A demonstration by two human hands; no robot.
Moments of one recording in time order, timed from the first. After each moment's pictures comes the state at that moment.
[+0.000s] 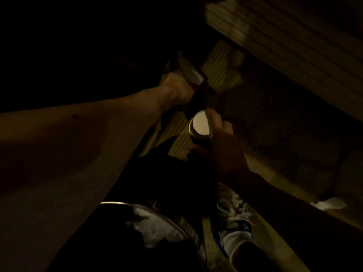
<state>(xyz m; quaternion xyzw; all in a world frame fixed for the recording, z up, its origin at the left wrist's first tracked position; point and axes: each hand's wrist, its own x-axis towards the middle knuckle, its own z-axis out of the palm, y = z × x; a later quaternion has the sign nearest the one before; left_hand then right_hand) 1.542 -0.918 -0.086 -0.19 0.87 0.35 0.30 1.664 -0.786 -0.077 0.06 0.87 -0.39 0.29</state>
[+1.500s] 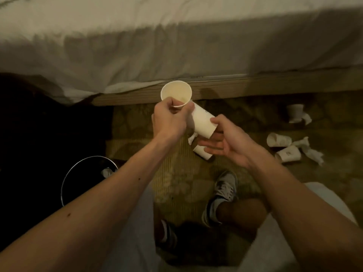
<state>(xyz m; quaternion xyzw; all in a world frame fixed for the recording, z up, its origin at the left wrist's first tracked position) 1.869 -0.620 0.281 -0.04 0.82 0.54 0.17 1.956 -0.497 0.251 0.40 0.47 -0.77 0.15</state>
